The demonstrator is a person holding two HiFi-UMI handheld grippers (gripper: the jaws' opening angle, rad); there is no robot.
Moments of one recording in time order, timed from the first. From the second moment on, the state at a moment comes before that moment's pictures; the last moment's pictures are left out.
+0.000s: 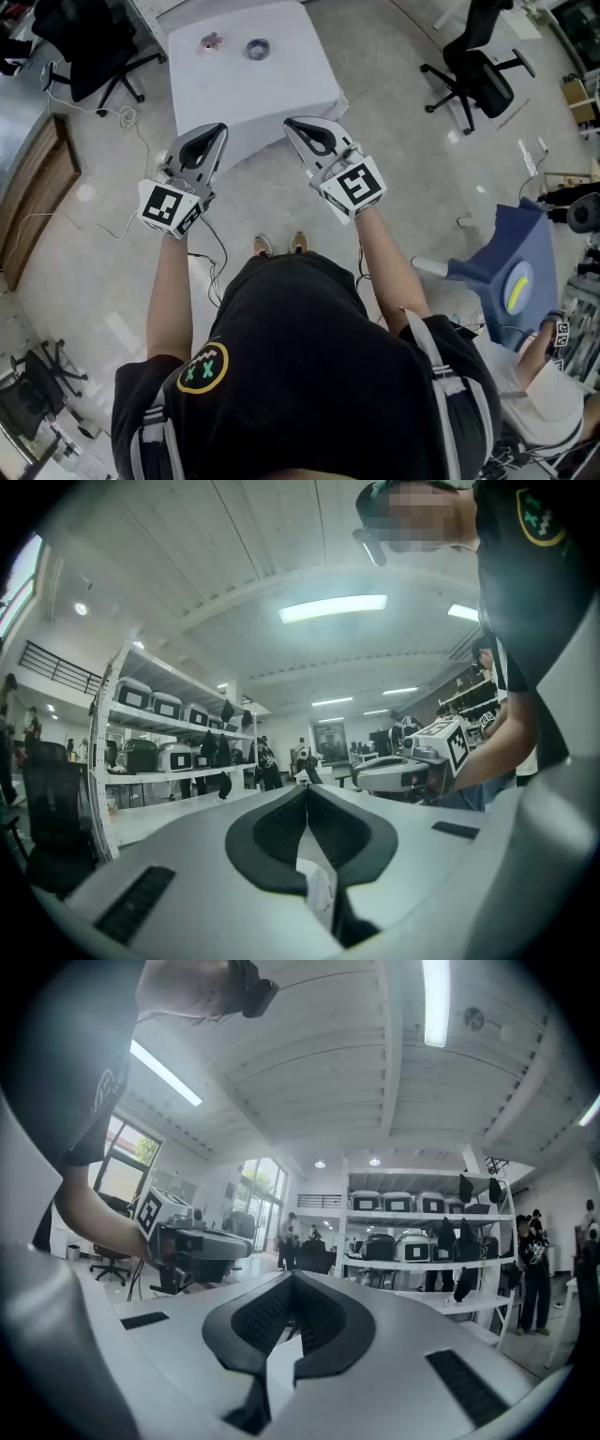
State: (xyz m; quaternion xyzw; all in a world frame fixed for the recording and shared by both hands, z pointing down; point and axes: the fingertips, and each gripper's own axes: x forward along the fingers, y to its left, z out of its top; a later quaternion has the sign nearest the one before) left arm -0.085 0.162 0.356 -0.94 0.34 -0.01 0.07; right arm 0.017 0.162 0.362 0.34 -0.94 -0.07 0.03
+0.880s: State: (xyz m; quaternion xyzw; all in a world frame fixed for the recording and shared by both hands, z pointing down) left arm -0.085 0.168 0.358 -0.94 0.34 -0.01 0.06; right arm 0.017 0.165 0.369 0.35 -0.93 -0.06 0.04
